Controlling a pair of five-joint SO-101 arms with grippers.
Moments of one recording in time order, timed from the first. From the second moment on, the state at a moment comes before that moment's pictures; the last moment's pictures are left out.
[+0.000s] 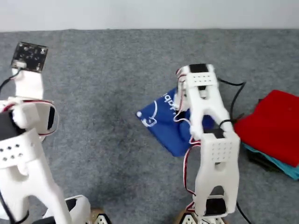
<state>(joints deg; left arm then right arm) -20.3 -29.3 2.2 99.6 -14.7 -7.0 41.9 -30.7 96.7 -32.9</state>
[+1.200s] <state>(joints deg) -20.4 -32.2 5.3 99.6 -15.1 34.3 12.9 -31.5 100.7 22.6</state>
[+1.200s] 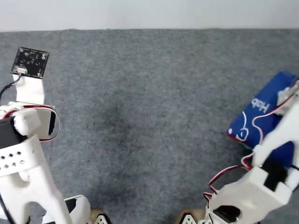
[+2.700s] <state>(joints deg) -20.4 -32.2 5.3 99.6 -15.1 48.9 41.2 -64.5 100.5 42.2</state>
